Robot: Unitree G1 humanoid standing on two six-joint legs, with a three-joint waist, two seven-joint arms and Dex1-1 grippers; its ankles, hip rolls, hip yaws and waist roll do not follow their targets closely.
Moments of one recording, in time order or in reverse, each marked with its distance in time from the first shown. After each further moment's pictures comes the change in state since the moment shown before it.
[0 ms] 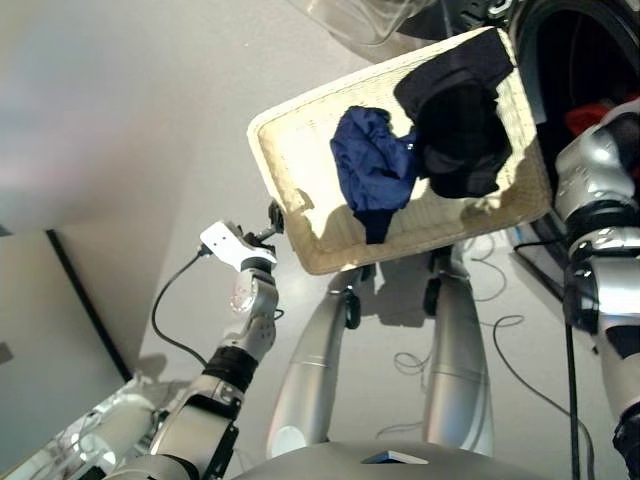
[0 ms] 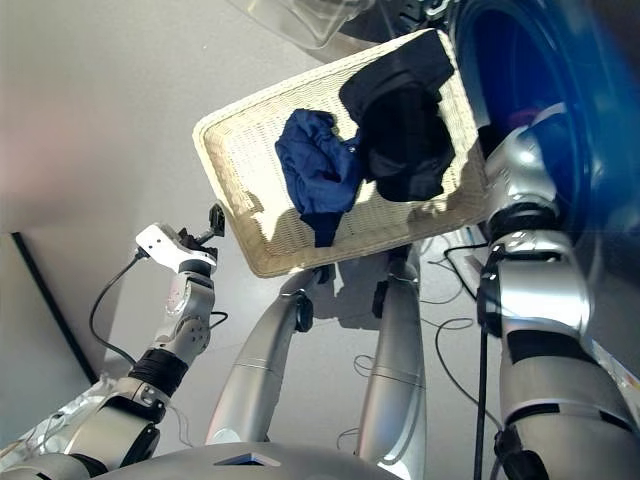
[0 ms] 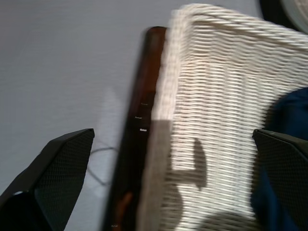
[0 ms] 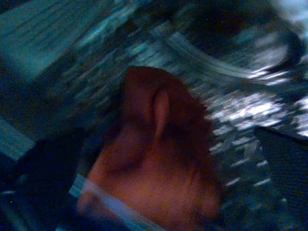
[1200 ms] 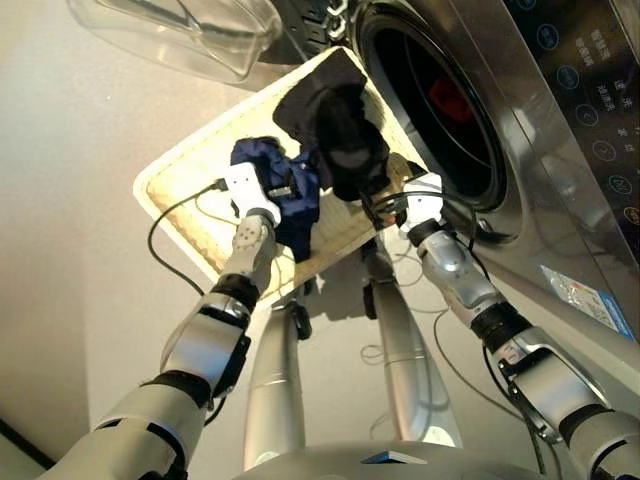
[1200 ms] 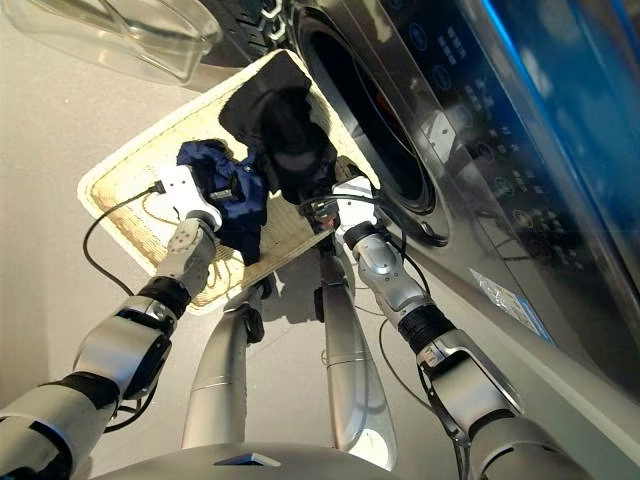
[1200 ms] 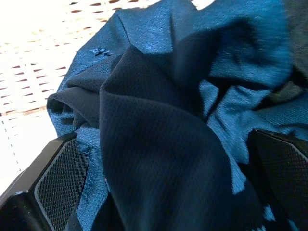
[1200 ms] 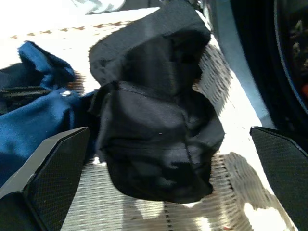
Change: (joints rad) left arm -0.491 0.029 0.084 0.602 0.206 0.097 -0.023; right arm 0.409 0.168 0.408 -0.700 -0.200 -0.003 0.359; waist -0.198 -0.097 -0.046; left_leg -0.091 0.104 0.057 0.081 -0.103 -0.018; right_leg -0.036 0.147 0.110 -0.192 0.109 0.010
